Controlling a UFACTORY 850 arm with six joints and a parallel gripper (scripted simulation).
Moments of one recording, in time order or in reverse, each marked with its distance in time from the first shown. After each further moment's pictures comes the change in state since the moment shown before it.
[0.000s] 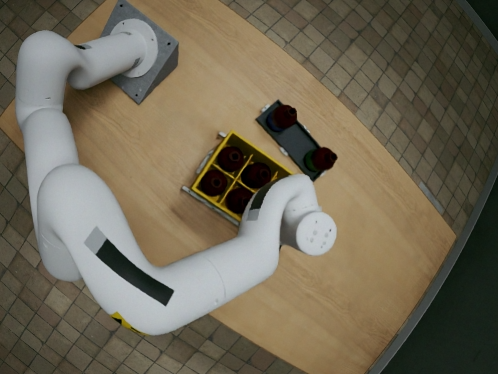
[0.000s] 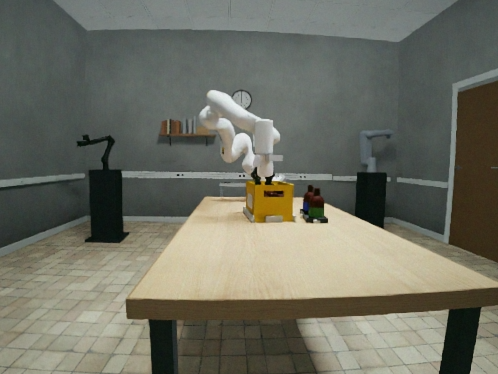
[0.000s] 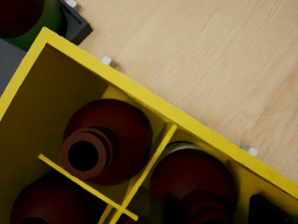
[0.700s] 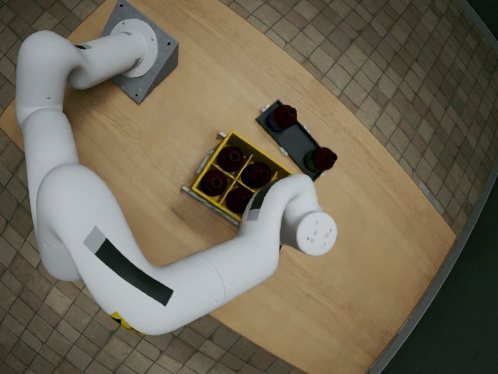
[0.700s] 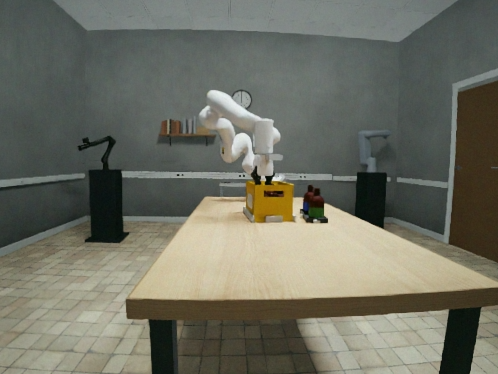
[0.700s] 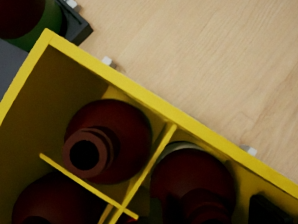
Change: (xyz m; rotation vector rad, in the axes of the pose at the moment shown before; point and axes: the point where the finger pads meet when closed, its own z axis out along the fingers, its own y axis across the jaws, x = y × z) arm 0.000 0.000 -0.002 0.000 0.000 0.000
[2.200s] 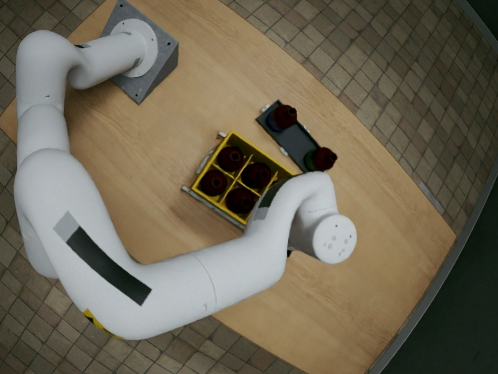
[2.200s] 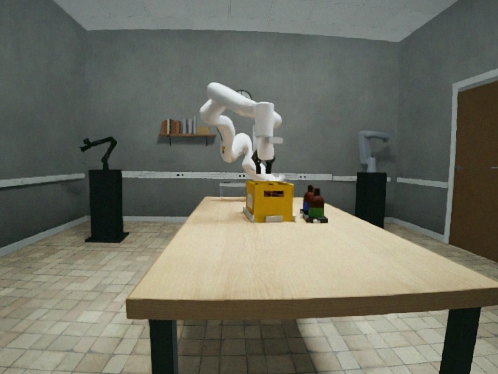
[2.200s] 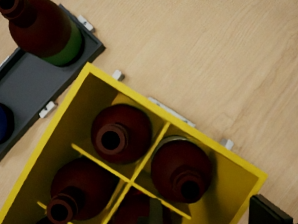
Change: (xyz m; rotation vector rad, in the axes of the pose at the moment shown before) arm 0.000 0.000 -0.078 0.000 0.000 0.000
